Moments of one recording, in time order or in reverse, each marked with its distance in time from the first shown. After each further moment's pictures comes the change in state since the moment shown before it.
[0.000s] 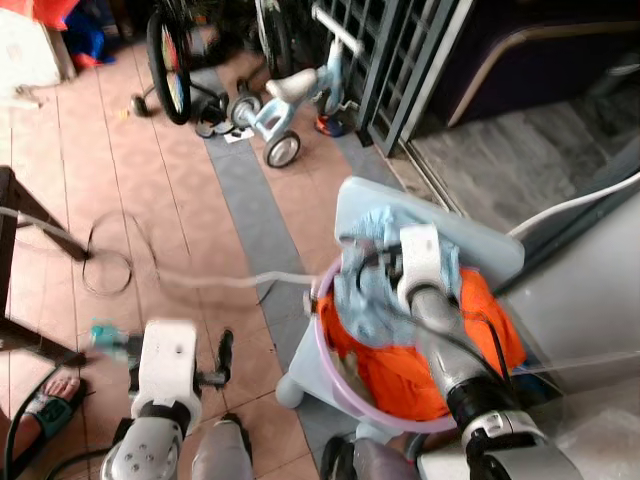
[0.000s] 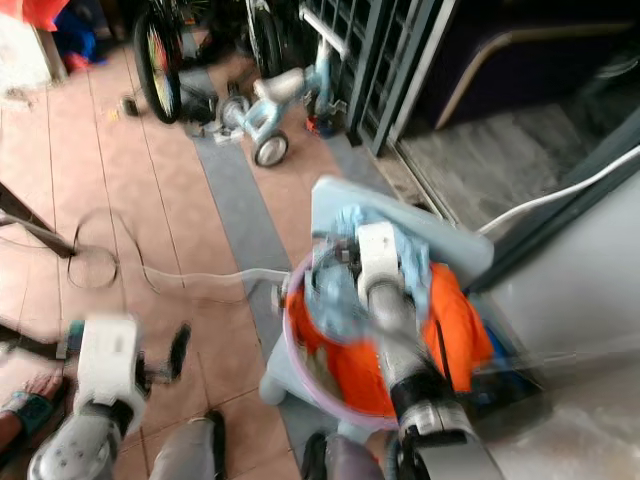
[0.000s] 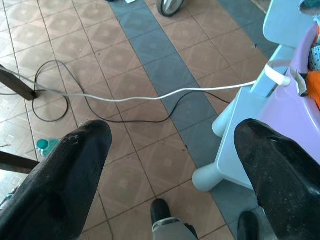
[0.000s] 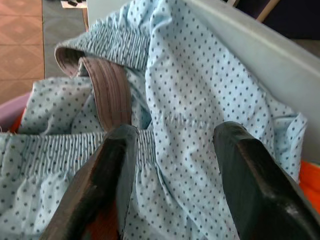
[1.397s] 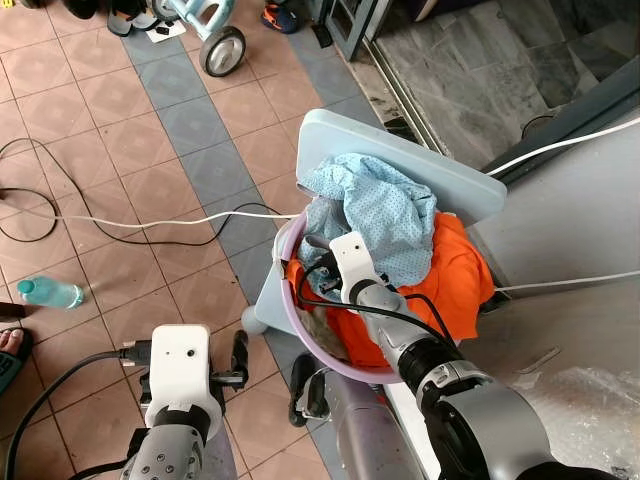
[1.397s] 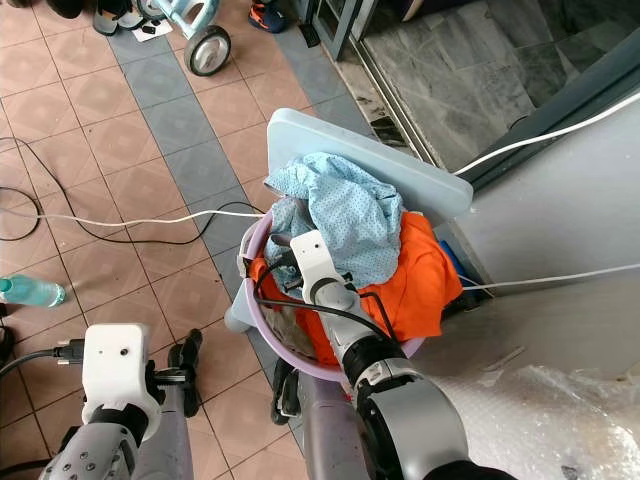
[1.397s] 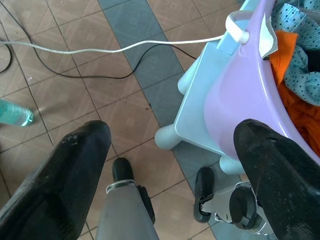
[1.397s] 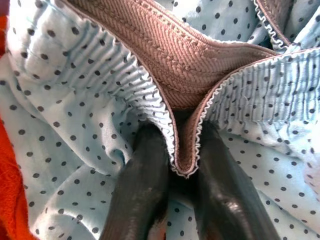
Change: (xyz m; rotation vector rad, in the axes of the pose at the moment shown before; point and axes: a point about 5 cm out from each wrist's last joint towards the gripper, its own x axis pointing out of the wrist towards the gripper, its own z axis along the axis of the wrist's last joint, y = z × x) left arm -0.019 -0.022 0.017 -0.084 0.004 0.032; right arm 0.017 0.078 0.020 -0.078 0.120 0.337
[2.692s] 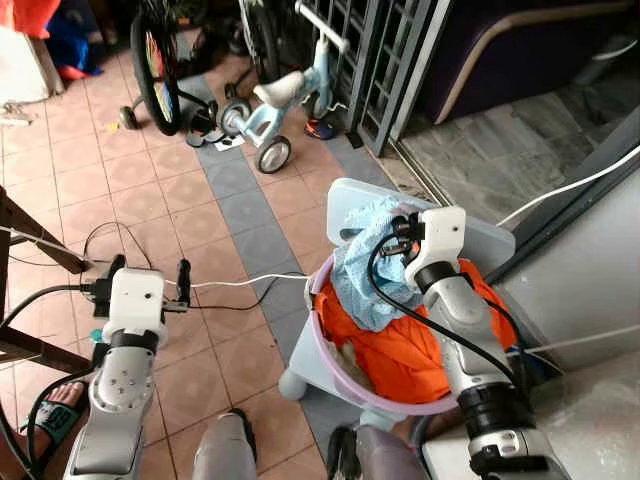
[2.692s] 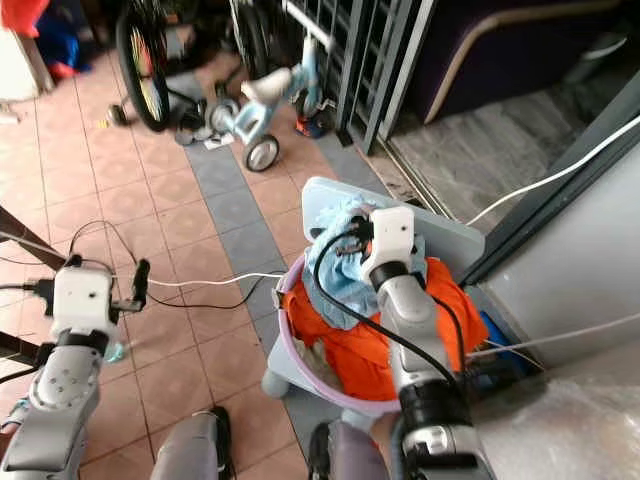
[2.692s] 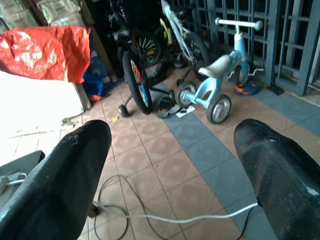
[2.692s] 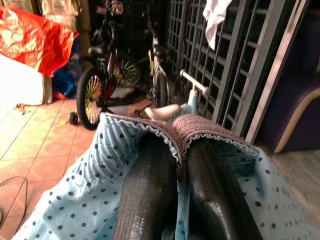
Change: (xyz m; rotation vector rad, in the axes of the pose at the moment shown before) left arm 0.106 0.066 0.016 0.240 -0.423 0.105; right arm -0.081 -0.075 0.045 0.111 -0.611 -0.160
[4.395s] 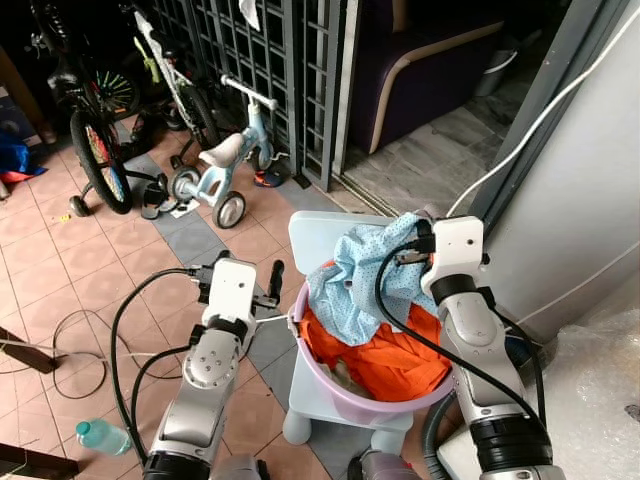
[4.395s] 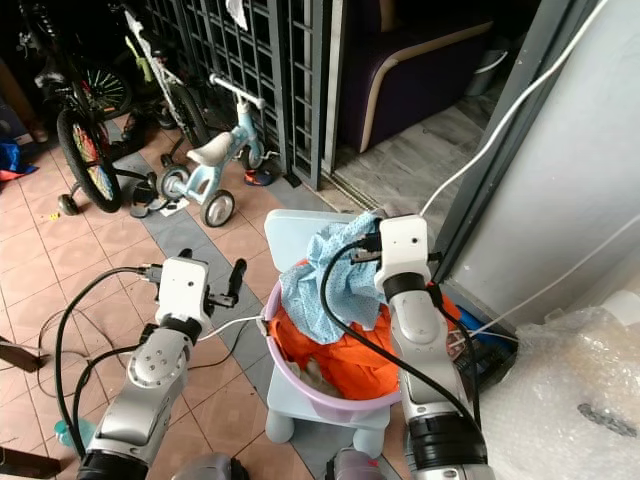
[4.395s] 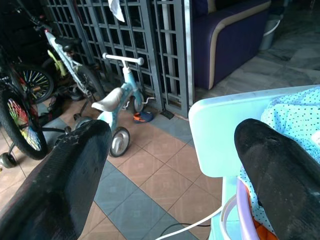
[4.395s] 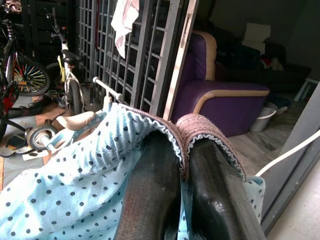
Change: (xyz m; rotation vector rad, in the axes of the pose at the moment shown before) left arm 0.005 -0.084 0.008 -0.148 0.053 -0.239; right arm -0.017 0.000 -0.009 -0.137 0.069 -0.144
